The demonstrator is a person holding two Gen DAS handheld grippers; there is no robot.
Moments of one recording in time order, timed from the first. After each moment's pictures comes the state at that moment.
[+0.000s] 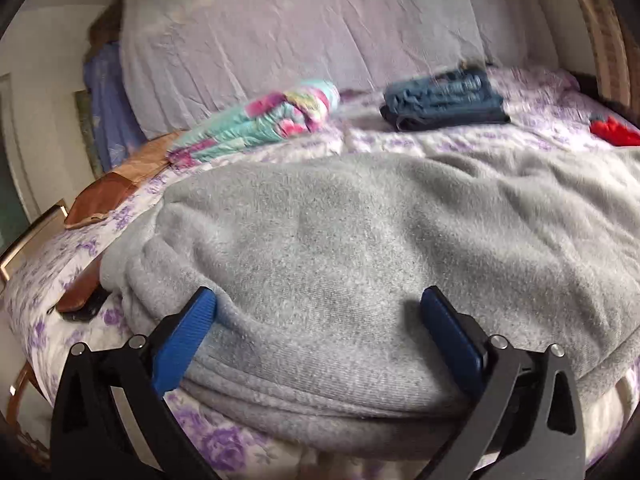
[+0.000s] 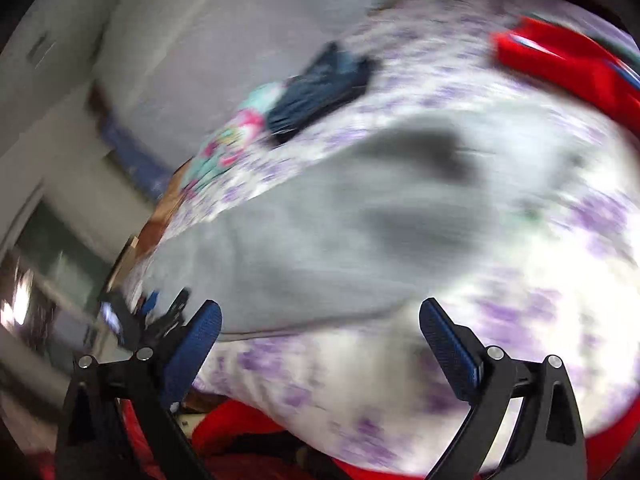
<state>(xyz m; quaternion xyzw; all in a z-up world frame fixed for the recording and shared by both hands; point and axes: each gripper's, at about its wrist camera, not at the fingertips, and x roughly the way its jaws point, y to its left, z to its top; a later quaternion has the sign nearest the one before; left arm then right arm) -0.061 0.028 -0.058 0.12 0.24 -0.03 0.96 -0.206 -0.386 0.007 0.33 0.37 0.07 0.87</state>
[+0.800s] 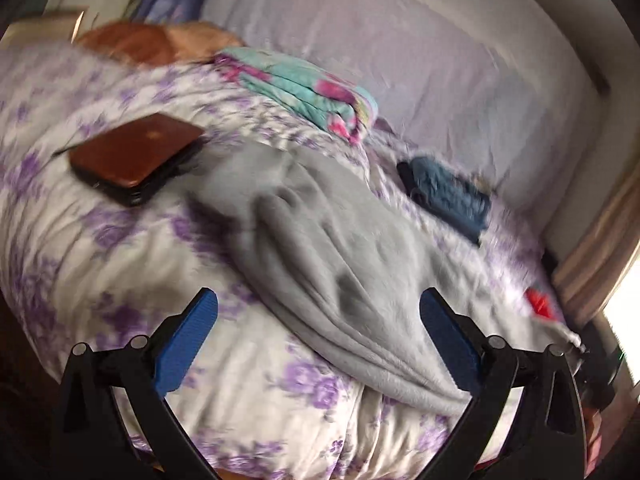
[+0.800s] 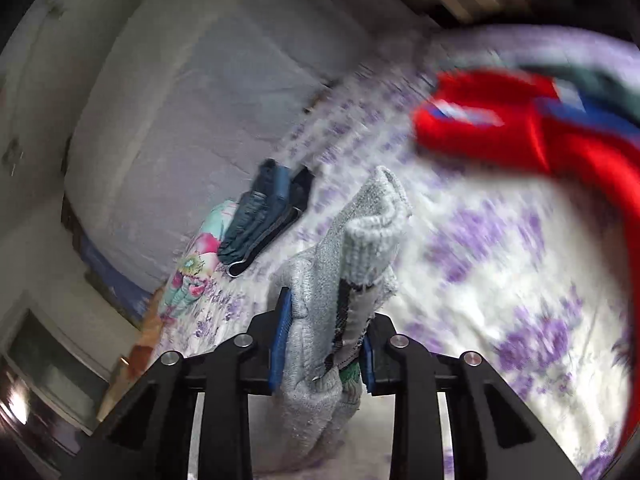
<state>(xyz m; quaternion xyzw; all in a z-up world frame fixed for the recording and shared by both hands) -0.081 0.180 -0.026 -0.25 0.30 -0.11 0.92 -0.182 -0.435 0.033 0.36 0.20 -0.03 0.91</state>
